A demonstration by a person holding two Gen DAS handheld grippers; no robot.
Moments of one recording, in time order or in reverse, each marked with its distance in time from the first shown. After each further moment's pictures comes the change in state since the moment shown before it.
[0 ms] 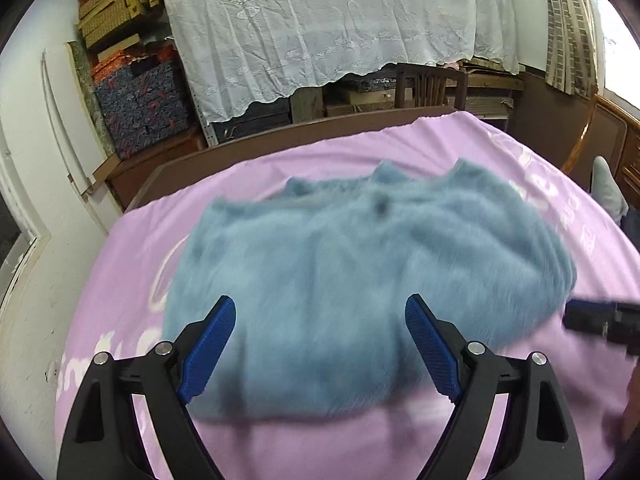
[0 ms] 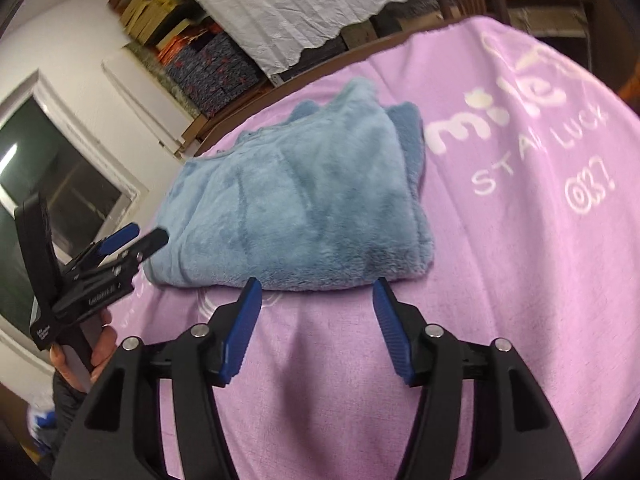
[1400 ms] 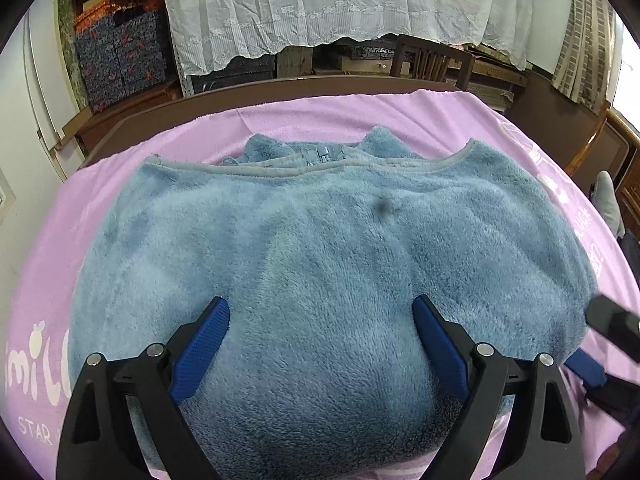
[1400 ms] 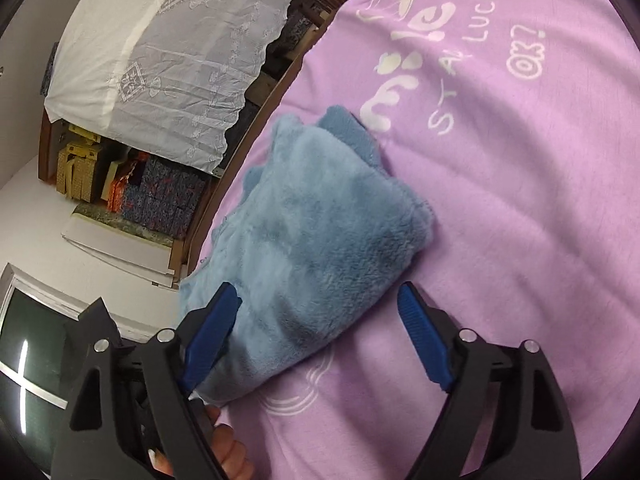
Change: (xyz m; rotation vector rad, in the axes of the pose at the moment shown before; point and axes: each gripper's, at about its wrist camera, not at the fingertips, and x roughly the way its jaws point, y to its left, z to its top) left arm 0.073 -0.006 0.006 -0.092 0.128 -0.105; right arm 0.027 0.000 -0.005 0.556 -0.229 -0.001
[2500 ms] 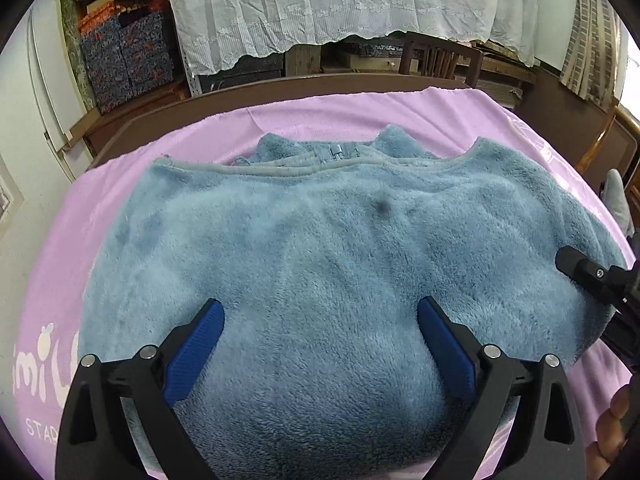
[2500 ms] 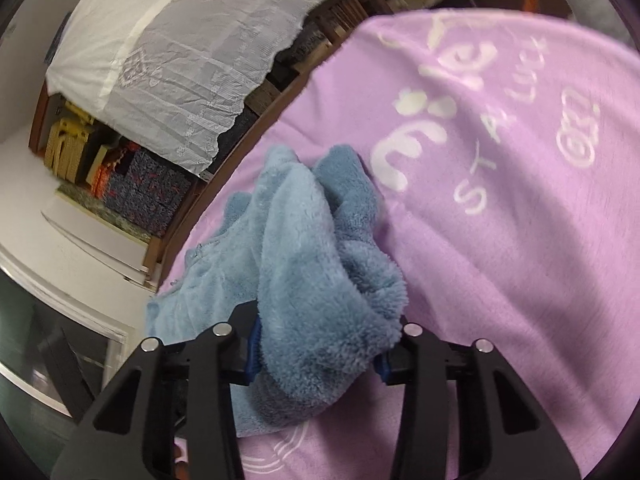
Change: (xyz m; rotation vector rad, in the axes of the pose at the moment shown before) left arm 0.004 0.006 0.003 -0.007 0.014 0.028; right arm 0.031 0.009 0.031 -0.171 -0.073 -0.082
